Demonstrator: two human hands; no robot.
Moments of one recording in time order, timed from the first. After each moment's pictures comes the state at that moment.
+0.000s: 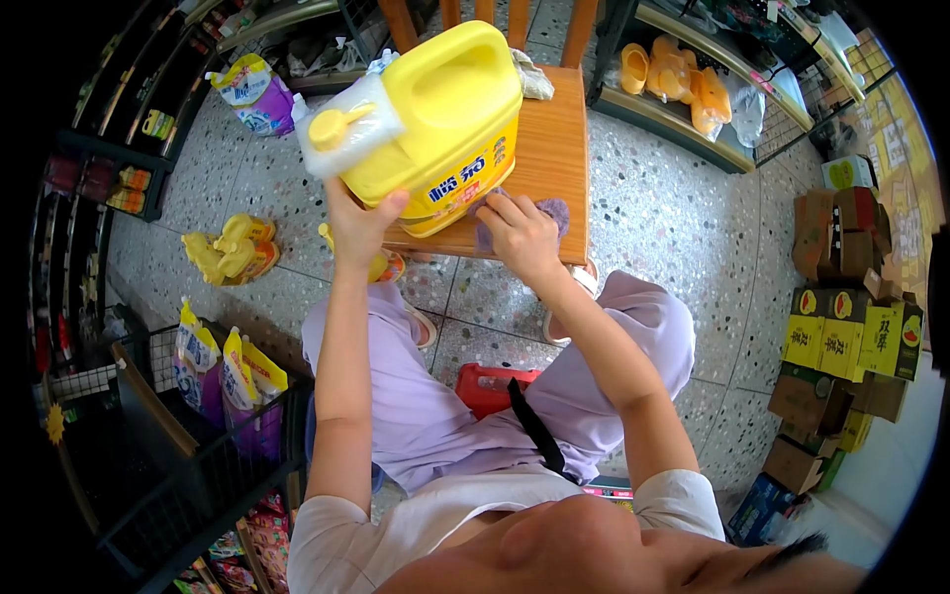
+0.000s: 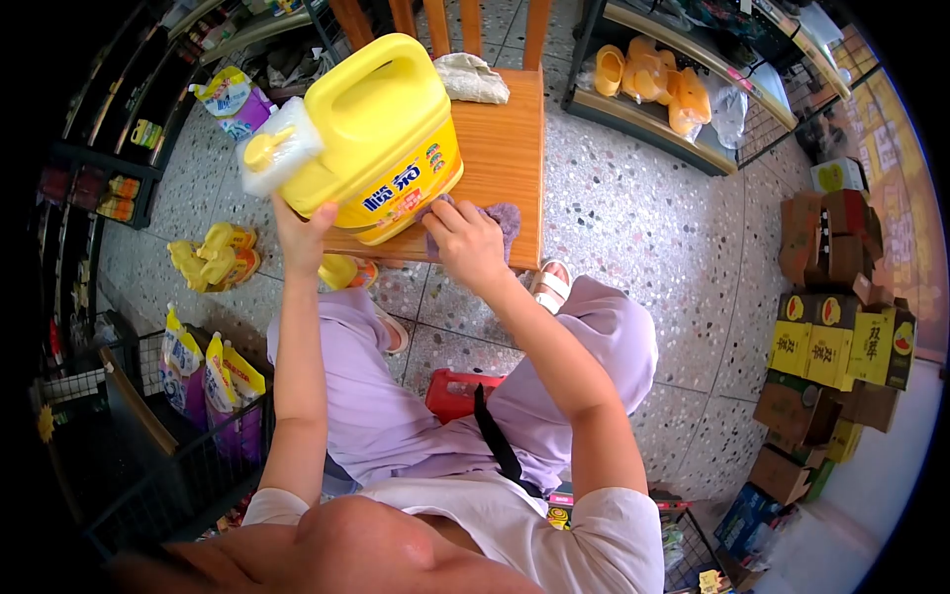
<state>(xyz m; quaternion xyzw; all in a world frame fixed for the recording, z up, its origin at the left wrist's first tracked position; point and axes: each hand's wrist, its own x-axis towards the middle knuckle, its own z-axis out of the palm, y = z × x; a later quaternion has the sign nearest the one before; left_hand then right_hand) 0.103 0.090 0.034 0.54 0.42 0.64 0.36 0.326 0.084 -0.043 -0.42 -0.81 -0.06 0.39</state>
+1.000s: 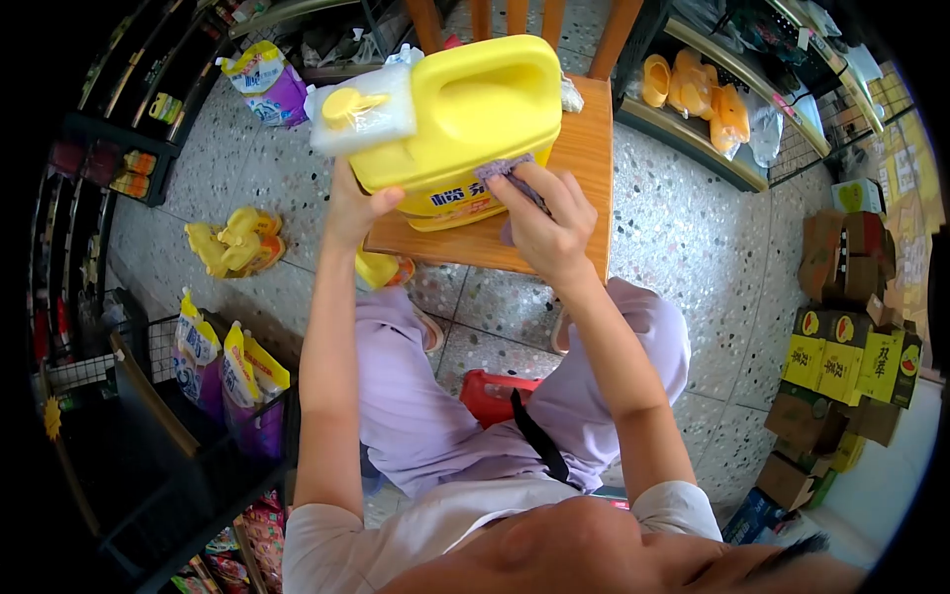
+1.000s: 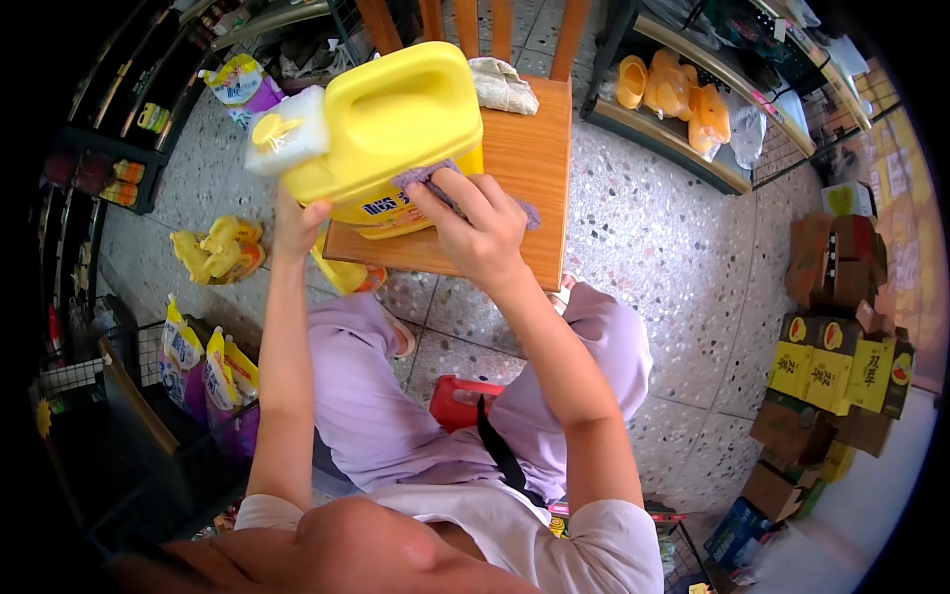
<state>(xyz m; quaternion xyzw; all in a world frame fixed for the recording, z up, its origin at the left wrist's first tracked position) 0.054 0.134 0.030 0.58 0.39 0.56 0.45 0.309 0.116 0.033 -0.35 -0.75 -0.12 0.55</state>
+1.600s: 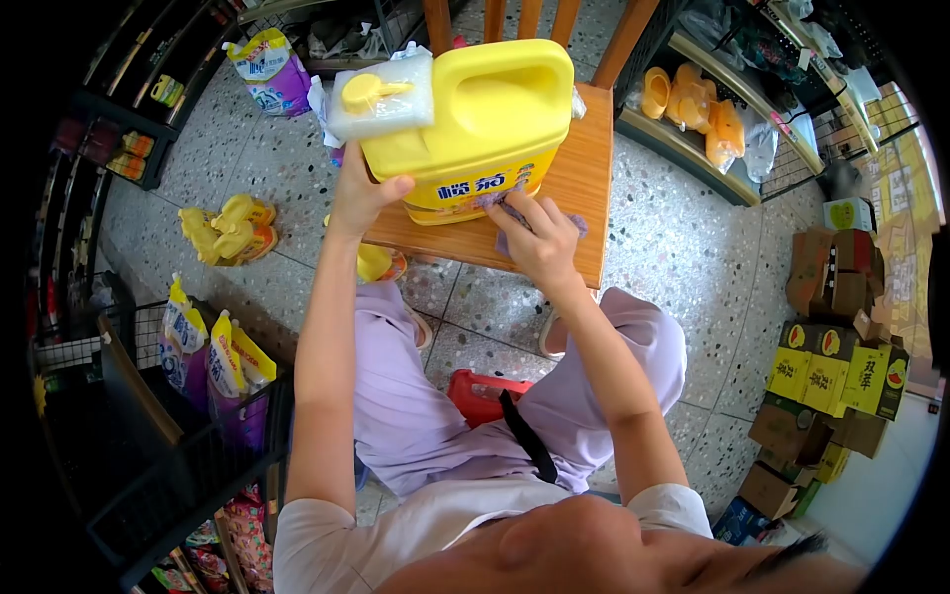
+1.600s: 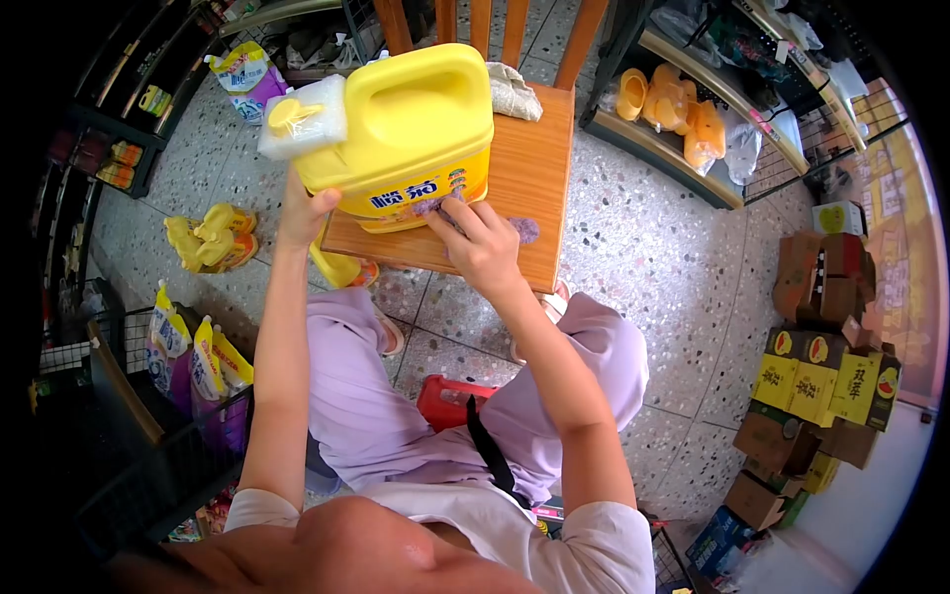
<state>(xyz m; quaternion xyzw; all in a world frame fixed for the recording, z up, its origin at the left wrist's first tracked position) 0.055 0.134 0.026 0.57 0.39 0.56 0.46 0.315 0.104 -0.017 -0.36 -0.80 -0.11 0.46</state>
